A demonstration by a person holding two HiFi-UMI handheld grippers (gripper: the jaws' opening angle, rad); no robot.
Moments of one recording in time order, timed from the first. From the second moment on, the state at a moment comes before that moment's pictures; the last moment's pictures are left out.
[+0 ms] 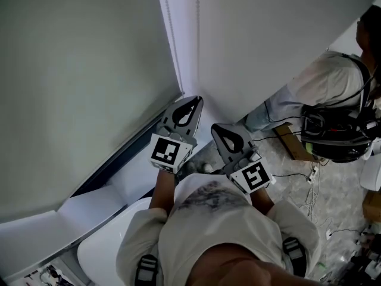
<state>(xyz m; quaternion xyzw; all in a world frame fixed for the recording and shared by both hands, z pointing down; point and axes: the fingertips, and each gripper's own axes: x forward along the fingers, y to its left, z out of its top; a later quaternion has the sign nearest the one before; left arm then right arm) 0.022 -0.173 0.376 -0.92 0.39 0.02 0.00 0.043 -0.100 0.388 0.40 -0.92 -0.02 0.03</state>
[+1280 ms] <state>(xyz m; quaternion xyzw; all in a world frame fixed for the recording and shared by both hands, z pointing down) -0.007 -0.131 0.403 -0.90 0.44 0.01 -0.01 -0.003 -0.116 0.270 0.28 -0.95 -0.09 -0.02</state>
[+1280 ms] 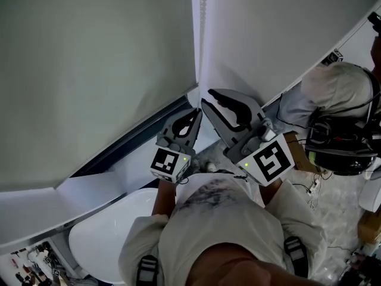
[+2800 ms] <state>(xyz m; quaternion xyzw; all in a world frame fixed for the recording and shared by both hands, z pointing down) 0.000 -0.130 0.470 -0.90 0.43 -0.02 -0.07 -0.014 -0.130 0.287 0.29 -0.95 -0.07 -0.04</state>
